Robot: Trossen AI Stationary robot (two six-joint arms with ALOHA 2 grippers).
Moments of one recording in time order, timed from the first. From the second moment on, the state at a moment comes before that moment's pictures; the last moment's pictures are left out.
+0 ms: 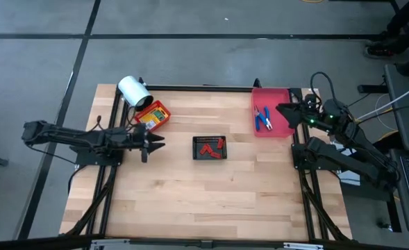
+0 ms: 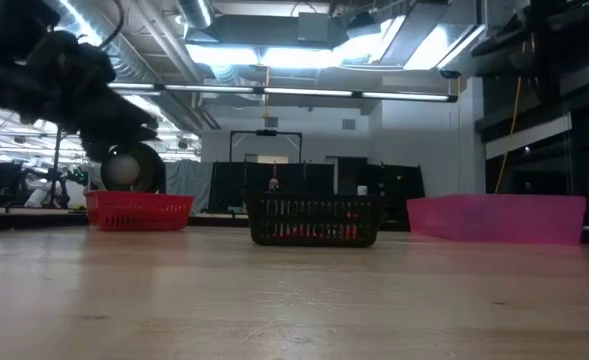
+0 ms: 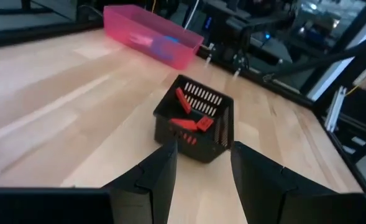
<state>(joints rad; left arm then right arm) -0.02 0.42 0.02 0.21 -0.19 -0.44 -0.60 0.29 0.57 -0.48 -0.10 0.62</state>
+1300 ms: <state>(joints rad) 0.02 0.24 0.01 0.03 -0.16 -0.48 -0.51 0.32 0.76 -1.20 -0.46 0.37</state>
